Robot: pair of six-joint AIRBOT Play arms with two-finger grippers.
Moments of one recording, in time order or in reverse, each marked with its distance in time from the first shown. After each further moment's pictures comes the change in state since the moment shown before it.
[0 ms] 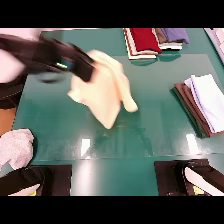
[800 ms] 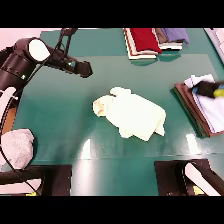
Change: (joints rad) left arm 0.400 -0.227 -0.039 -0.178 -0.041 -0.023; right arm -0.402 0.076 -0.776 -0.050 0.301 0.000
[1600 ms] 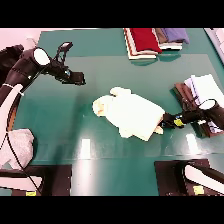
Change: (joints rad) left arm 0.105 -0.106 -0.072 -0.067 -0.053 0.003; right arm 0.222 -0.222 -0.373 0.027 -0.267 -0.005
